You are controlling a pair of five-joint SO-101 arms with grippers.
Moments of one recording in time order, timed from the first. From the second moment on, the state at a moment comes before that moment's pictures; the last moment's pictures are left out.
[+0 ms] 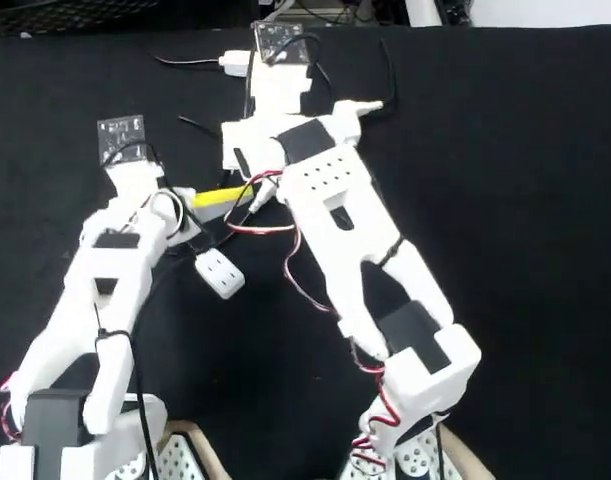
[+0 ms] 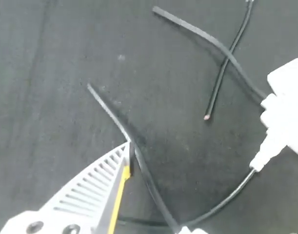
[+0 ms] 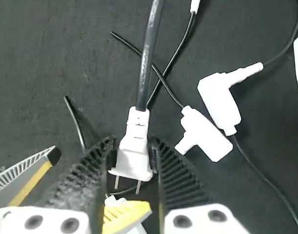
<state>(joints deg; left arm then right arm) -4.6 -17.9 52.4 17.7 7.3 -27.6 12.4 -11.0 61.1 -22.5</state>
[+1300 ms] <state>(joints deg) -7.8 -10.9 55.3 5.2 7.2 -31.4 12.5 -11.6 69.0 -21.7</state>
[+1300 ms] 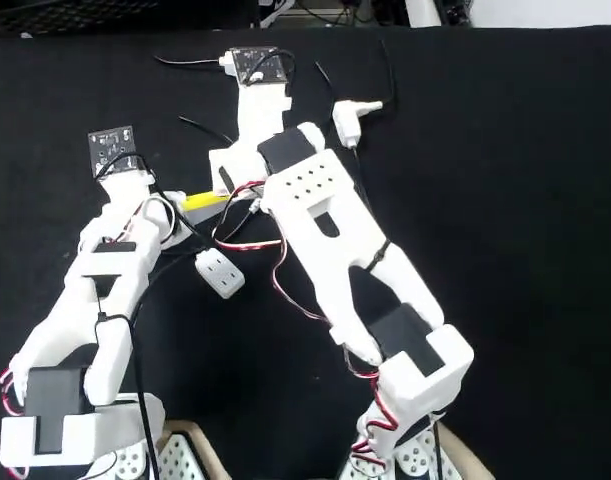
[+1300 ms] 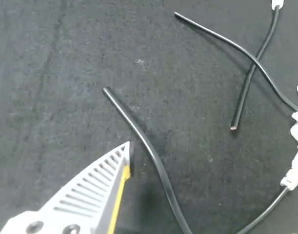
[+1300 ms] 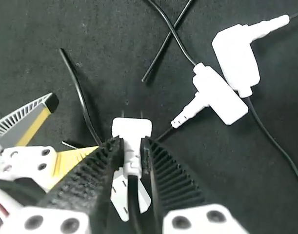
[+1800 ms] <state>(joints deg) -8.1 -12.3 56.3 5.2 7.2 -31.7 12.5 -6.4 57.9 -21.7</state>
